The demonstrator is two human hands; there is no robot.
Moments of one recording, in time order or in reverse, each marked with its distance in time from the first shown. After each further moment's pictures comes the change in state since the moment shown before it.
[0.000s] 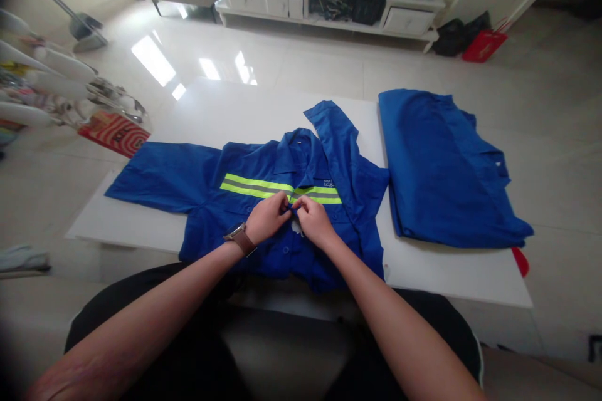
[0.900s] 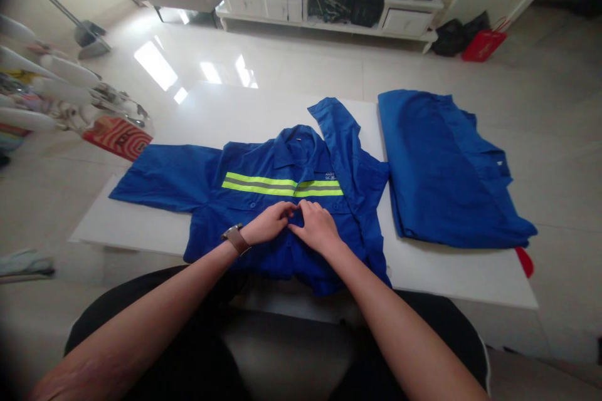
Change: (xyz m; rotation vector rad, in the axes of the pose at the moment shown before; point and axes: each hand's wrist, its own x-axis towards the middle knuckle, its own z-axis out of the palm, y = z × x) left_hand 0.001 -0.011 0.004 -0.267 -0.248 0.000; right_hand -0.013 0.001 -0.004 -0.624 -0.097 -0.185
